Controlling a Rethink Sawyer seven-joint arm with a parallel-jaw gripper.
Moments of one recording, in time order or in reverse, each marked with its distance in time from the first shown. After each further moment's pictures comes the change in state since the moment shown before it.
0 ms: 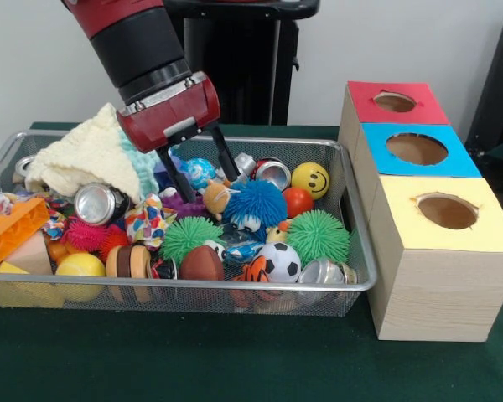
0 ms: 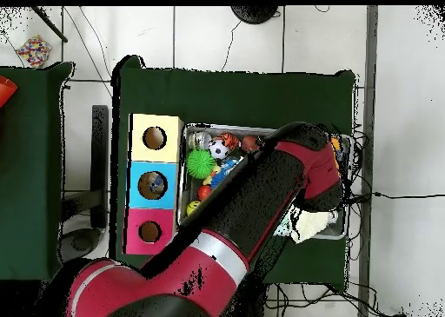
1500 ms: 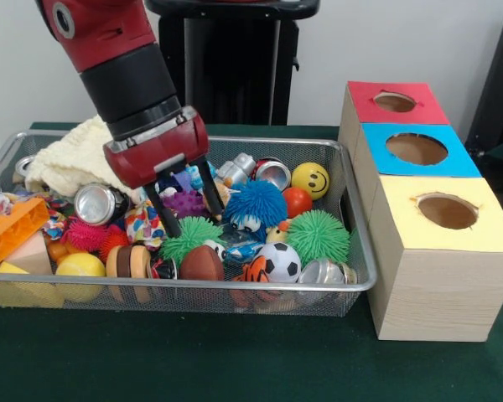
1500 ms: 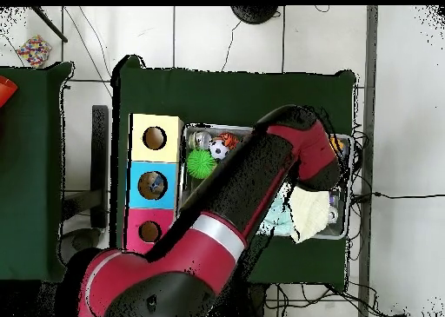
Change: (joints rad) arm -0.013 0.085 -0.007 -0.146 -0.103 0.037 0.000
